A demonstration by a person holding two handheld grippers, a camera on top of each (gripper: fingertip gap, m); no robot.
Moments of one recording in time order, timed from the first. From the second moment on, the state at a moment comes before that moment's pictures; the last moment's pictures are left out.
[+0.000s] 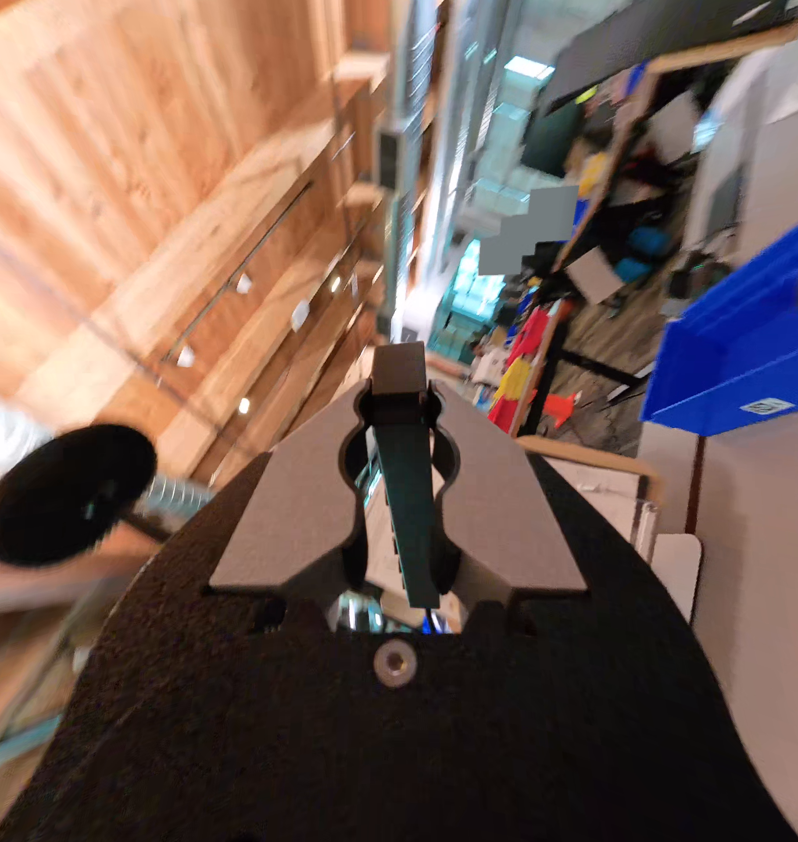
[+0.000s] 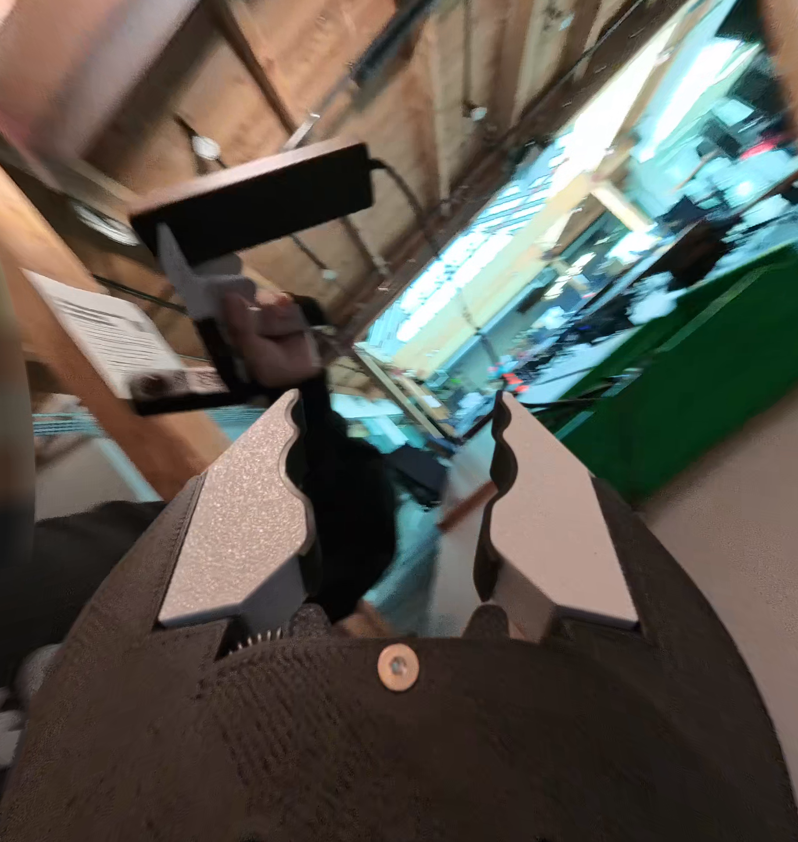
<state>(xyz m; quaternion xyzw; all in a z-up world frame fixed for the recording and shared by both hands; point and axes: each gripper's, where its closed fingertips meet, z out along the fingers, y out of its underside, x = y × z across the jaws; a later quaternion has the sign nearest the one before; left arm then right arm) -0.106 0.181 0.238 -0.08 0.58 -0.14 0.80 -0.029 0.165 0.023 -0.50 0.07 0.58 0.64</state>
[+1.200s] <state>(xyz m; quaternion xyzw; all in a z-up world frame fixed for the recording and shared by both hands) -0.030 0.140 -0.003 -0.05 0.77 -0.10 0.63 0.040 0.147 0.003 -0.57 0.12 0.38 0.72</state>
